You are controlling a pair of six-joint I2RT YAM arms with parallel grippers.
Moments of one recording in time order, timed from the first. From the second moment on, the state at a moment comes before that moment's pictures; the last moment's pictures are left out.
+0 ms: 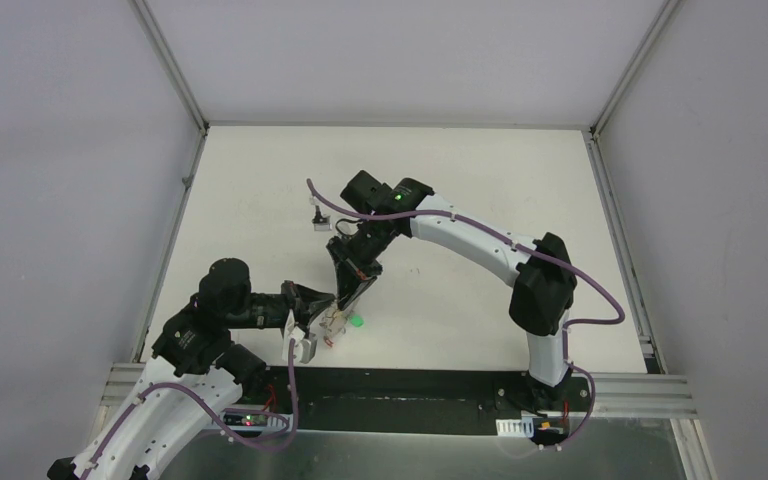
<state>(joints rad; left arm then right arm) -0.56 0.40 0.62 -0.67 0.81 1.18 0.97 1.94 1.81 -1.06 -0.89 0.31</state>
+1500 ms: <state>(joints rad) -0.56 0.40 0.62 -0.67 0.81 1.18 0.97 1.94 1.82 -1.10 -0.84 0.31</state>
